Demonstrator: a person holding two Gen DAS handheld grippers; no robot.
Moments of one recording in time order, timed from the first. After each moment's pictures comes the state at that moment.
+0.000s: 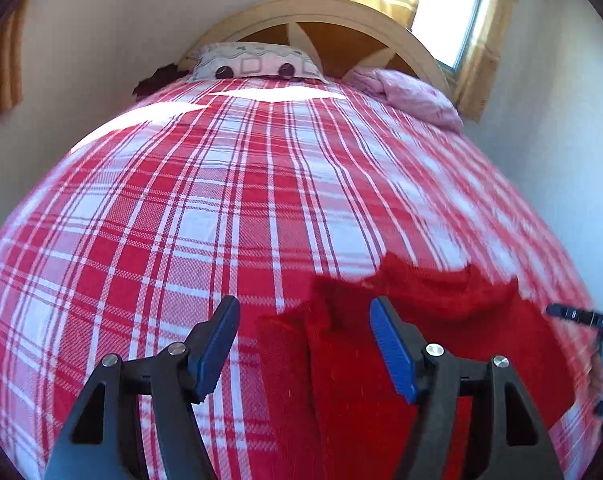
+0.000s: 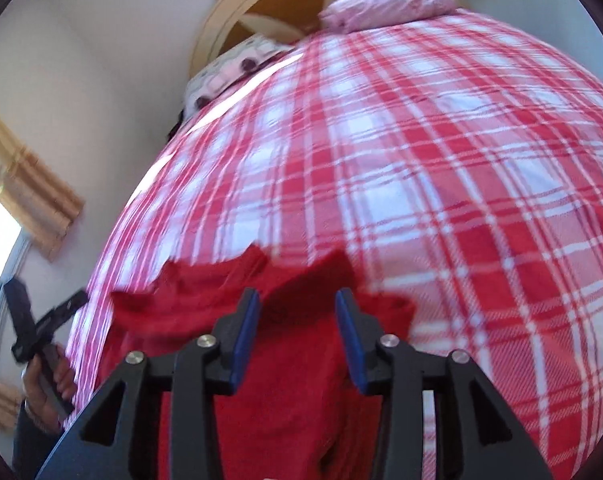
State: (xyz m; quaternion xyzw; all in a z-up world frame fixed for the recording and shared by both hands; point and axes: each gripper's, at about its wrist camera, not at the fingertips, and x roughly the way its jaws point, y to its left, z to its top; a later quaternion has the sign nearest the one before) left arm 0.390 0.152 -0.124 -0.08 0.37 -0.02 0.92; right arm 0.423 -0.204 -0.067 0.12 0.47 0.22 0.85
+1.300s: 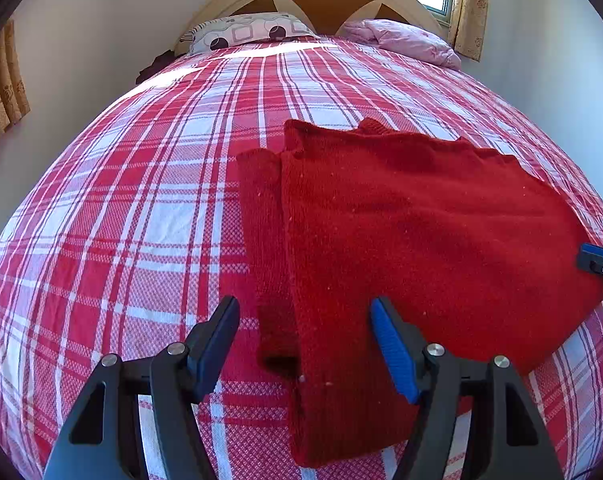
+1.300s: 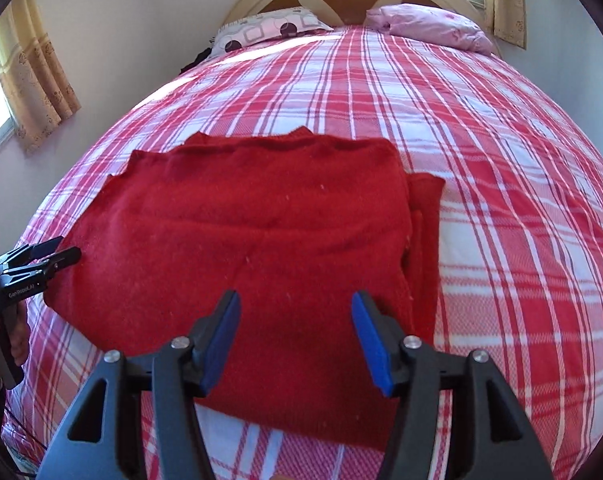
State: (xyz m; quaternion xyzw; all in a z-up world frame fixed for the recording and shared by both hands) left arm 0.298 0.108 -0.186 -0.03 0.42 0.01 0.91; right arm 0.321 -0.170 -0.102 -0.01 0.45 0.18 0.87
